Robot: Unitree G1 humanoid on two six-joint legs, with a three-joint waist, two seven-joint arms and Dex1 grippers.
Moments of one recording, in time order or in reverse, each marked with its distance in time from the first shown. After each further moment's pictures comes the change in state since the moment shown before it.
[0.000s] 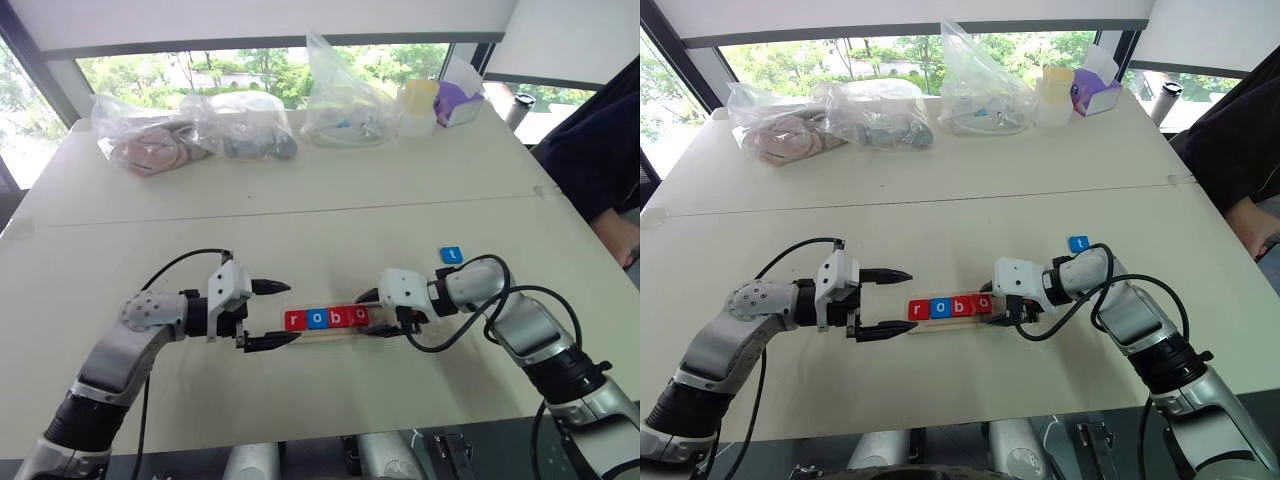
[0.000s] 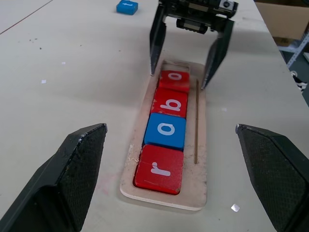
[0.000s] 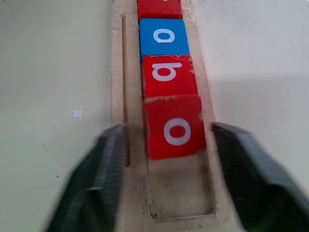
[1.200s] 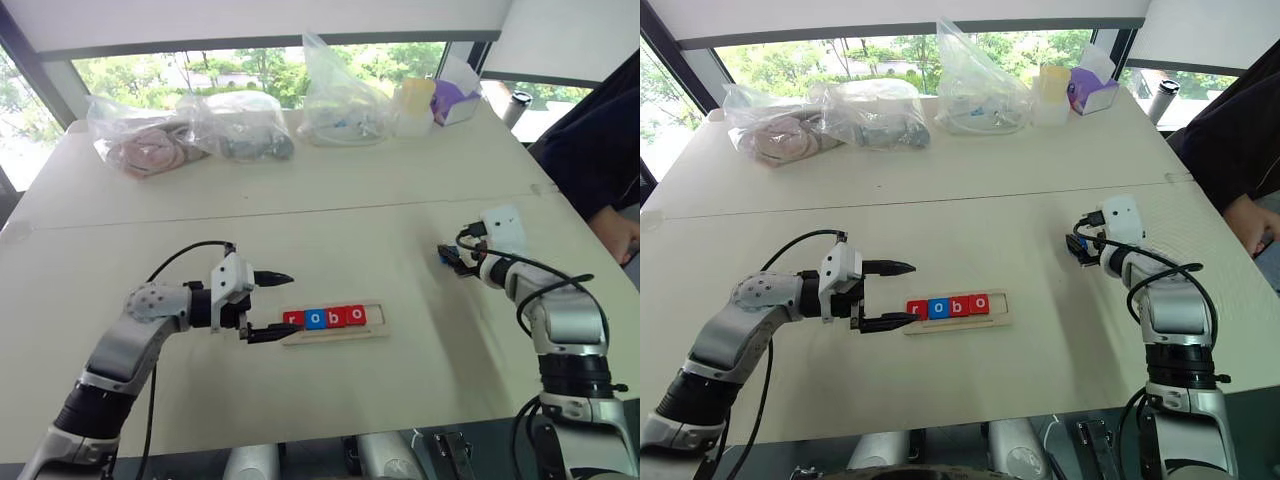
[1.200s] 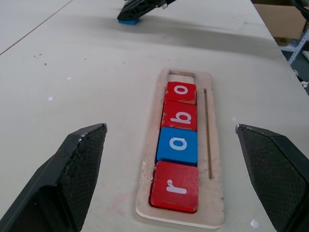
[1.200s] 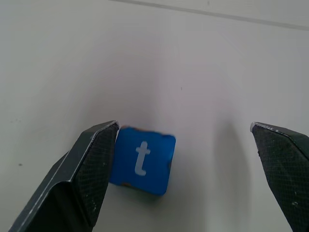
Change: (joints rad) left arm -0.056 -0.026 -0.009 0.063 0.018 -0.037 -0.025; right arm 0.047 0.221 -0.546 0.104 0.060 0.550 -0.866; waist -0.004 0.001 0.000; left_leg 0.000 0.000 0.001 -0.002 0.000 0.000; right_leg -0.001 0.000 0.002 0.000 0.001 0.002
